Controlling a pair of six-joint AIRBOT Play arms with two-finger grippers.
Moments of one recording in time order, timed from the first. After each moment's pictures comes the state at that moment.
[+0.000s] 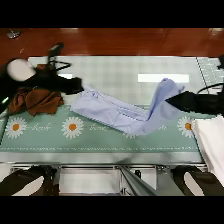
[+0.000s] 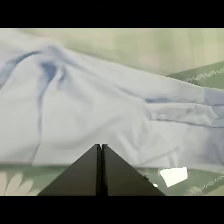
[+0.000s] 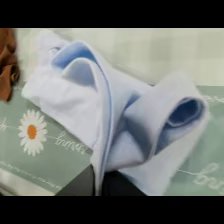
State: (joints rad) left arm -0.21 -1.07 1.04 1.04 -1.04 -1.51; right arm -0.07 -0.74 0.87 -0.81 1.24 1.43
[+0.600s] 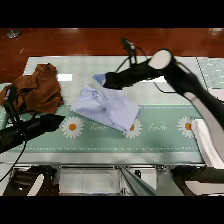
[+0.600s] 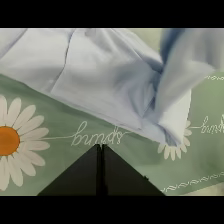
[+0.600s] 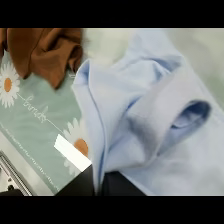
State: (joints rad) left arm -0.10 -0.36 0.49 1.01 -1.00 -1.63; right arm 0.51 -1.58 1.51 -0.79 1.00 1.49
